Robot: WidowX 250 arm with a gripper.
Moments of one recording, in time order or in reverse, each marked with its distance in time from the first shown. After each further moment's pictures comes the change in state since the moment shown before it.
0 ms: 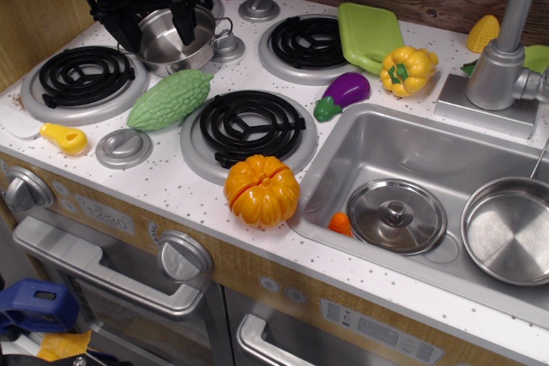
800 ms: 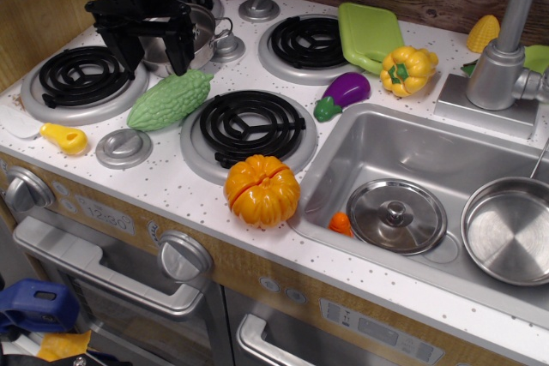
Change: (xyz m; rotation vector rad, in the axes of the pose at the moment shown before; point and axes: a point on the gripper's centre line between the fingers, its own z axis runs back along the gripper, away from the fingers) arm -0.015 0.006 -0.019 0.045 0.078 -0.299
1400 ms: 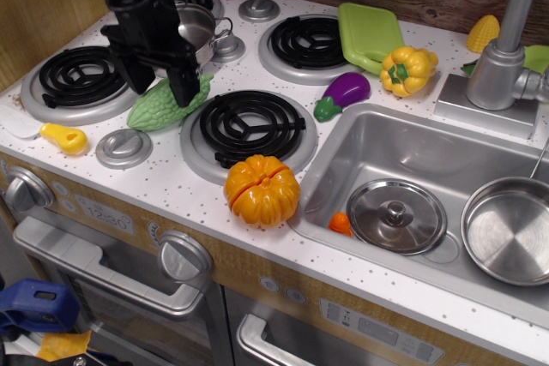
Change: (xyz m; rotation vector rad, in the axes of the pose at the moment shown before) arm -0.015 -0.003 -0.028 0.028 0.003 -0.178
